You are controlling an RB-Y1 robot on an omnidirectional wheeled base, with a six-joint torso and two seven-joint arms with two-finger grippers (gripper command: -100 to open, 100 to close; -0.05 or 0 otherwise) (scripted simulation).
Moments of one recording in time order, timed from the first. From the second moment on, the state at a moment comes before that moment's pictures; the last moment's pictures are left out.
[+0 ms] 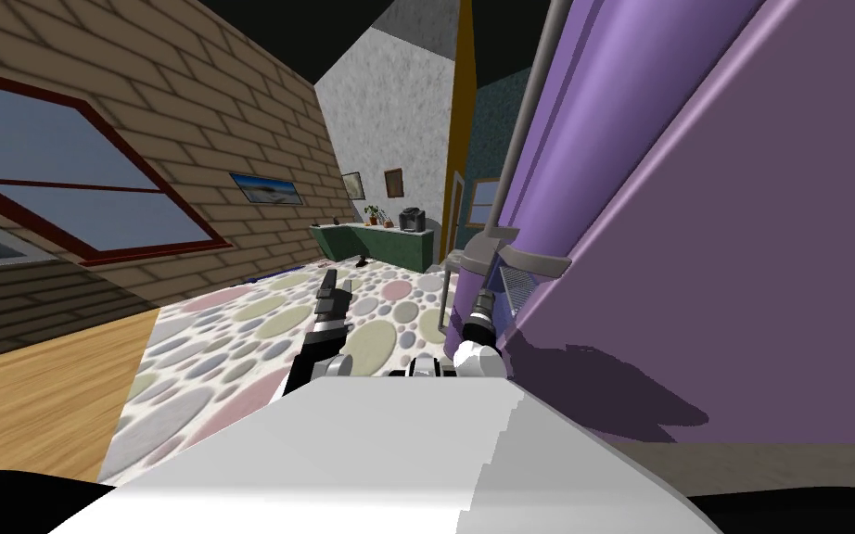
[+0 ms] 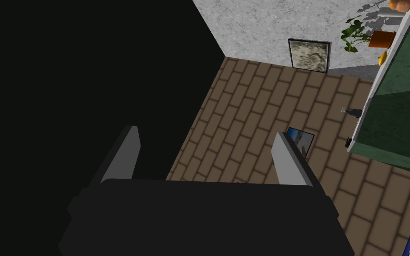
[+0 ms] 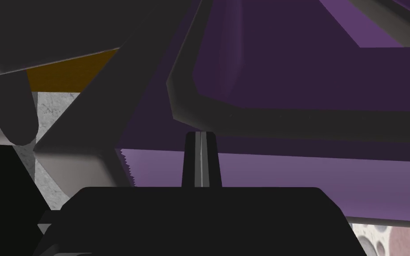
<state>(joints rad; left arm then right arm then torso) 0.50 0.01 0.02 -2.24 0.04 -0.42 -0.14 0.40 0.02 0.46 -2.25 -1.61 -0.75 -1.26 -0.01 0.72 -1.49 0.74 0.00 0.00</state>
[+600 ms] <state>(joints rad) 0.50 0.01 0.02 -2.24 0.04 -0.42 -0.14 0.41 -0.05 0.46 -2.25 -1.61 -0.68 -1.26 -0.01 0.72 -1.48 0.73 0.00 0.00</state>
